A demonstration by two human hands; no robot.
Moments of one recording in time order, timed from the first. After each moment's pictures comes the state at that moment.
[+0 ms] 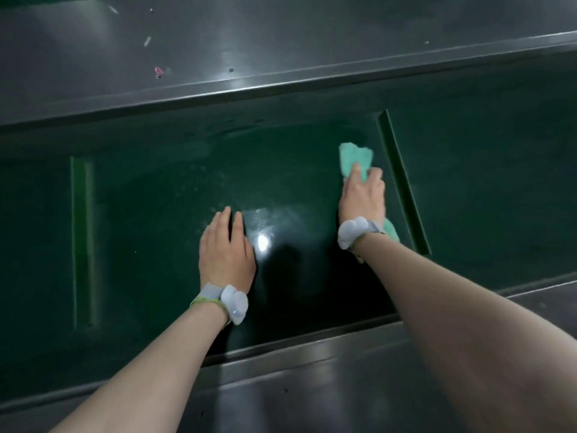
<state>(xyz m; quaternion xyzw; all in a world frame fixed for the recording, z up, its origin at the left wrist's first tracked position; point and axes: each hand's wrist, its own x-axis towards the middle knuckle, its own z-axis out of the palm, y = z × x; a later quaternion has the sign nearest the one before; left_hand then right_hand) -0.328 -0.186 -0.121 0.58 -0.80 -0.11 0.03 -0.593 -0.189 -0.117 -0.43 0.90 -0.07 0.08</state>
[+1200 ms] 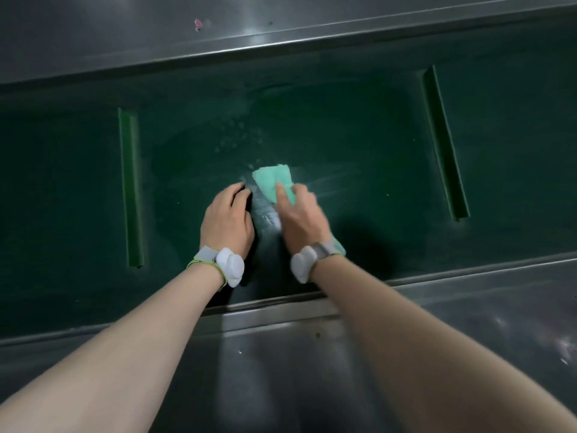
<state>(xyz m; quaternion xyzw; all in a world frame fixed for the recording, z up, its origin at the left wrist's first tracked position) -0.252 -0.193 -0.102 0.57 -0.80 -0.19 0.06 -0.410 -0.143 -0.122 -0.66 0.74 -0.07 0.11</state>
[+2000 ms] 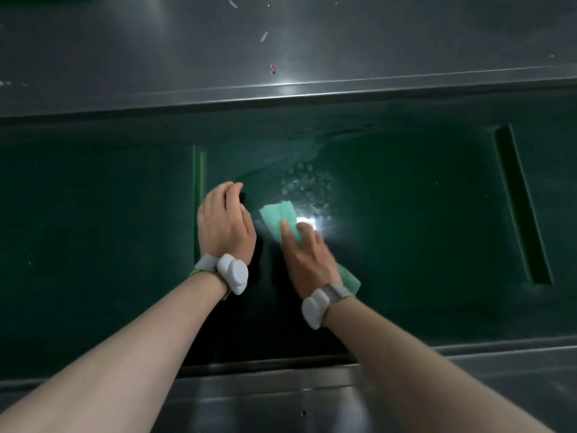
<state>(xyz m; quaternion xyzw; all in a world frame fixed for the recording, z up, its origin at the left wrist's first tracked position) -0.161 -0.294 -0.104 0.63 -0.75 -0.09 0.16 -0.313 -0.200 -0.123 -0.66 0.71 -0.15 0.18</state>
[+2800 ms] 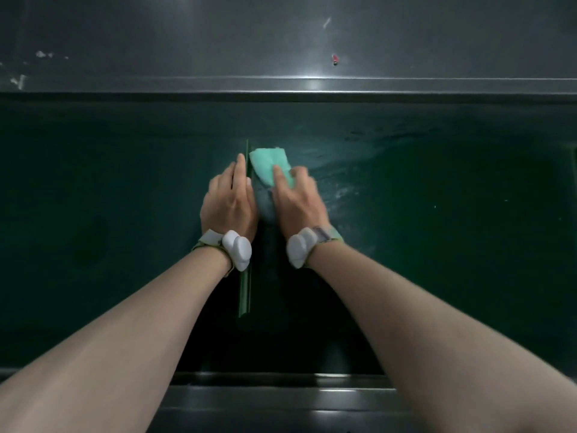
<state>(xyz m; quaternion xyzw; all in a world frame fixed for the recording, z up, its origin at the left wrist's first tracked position) -0.086 -0.354 -0.125 0.66 -0.73 -0.12 0.12 -0.227 -0.334 -0.120 -0.67 0.71 -0.15 0.15</state>
